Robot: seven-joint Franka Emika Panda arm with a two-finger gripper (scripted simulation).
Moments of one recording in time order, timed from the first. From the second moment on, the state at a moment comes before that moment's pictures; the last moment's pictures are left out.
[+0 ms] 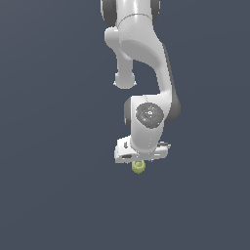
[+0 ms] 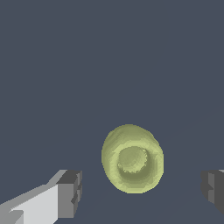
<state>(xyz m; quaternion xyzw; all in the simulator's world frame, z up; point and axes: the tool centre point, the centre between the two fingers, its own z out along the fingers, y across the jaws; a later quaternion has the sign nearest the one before) 0.088 0.060 0.095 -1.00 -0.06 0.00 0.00</state>
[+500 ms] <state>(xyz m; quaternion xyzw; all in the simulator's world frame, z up) 0.088 0.060 0.060 -1.00 -0.06 0.00 0.00</state>
